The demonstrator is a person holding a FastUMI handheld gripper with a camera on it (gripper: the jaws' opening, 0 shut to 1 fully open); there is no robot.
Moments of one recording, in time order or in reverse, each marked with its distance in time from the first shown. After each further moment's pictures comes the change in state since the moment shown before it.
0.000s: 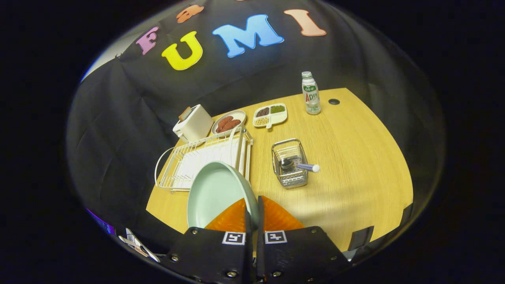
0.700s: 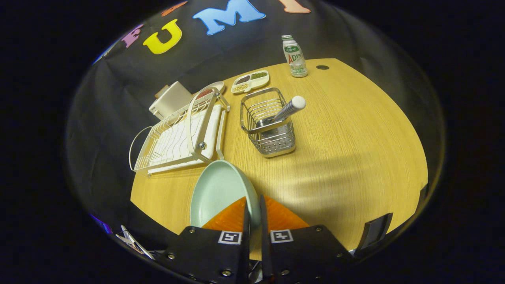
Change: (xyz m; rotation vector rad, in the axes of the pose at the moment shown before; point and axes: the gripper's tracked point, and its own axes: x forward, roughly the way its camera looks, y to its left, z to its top) arm 0.059 -0.053 -0.054 0.018 0.100 -0.061
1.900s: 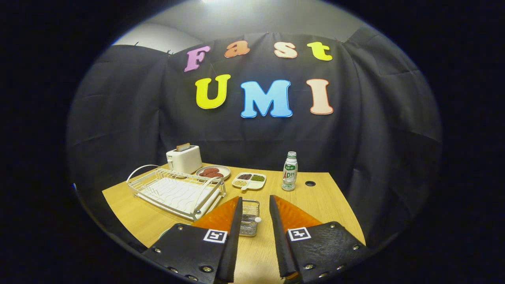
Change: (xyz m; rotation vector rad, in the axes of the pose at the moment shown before) arm -0.123 -0.012 0.121 -0.429 -0.716 -0.032
